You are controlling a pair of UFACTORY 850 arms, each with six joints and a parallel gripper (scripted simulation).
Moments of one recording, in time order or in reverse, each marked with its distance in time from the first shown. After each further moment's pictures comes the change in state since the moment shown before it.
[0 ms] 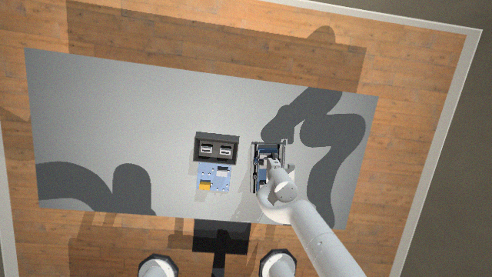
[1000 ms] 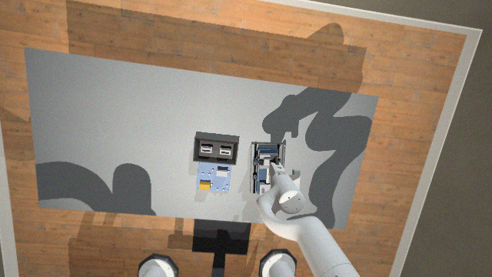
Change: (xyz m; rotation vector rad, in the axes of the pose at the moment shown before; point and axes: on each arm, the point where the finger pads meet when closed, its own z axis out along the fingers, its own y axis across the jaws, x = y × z) left arm 0.000 0.000 0.000 0.000 0.000 0.000; right arm 0.000 0.000 -0.069 0.000 0.000 0.000
